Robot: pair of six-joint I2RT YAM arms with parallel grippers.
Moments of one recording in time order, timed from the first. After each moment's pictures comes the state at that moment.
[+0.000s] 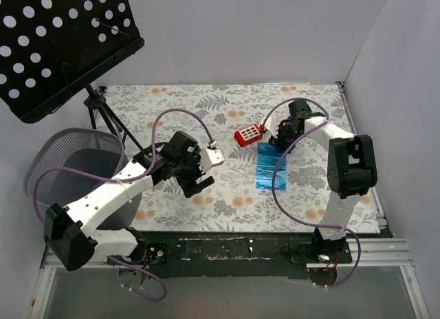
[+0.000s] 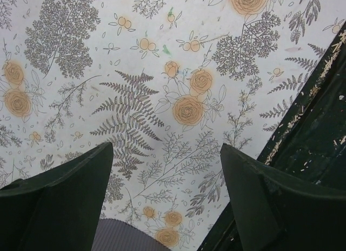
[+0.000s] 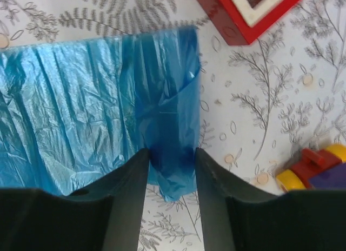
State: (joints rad) left arm -0.73 1.23 1.07 -0.83 0.16 0.42; right arm 0.18 1.88 1.30 -0.61 -0.44 -1.12
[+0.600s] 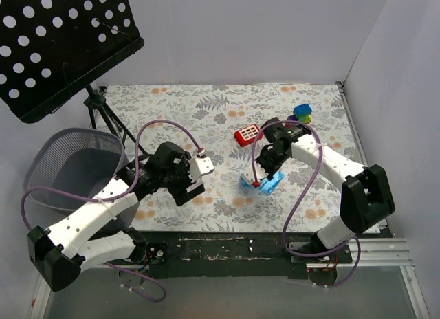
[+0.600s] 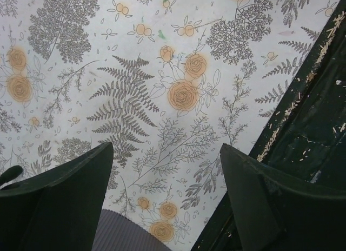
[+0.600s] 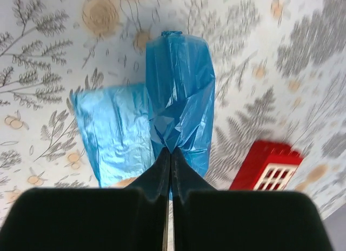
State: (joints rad) left arm -0.73 1.04 0.96 -0.83 0.16 0.43; right arm 0.51 1.55 1.16 -0.97 -0.43 -1.82
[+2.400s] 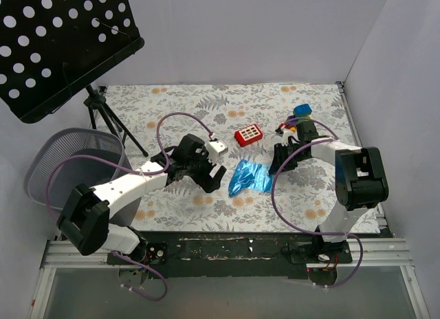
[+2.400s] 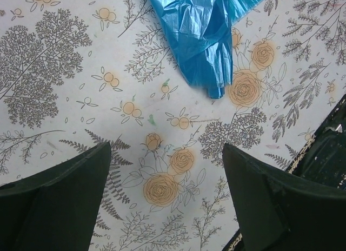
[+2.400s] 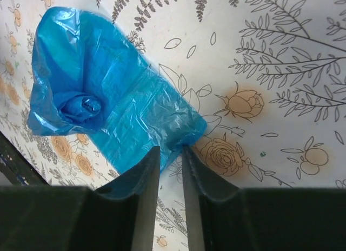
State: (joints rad) left arm -0.70 1.37 0.90 -0.36 0.26 0.08; right arm 0.15 1.73 0.93 -0.42 -0.64 -0.07
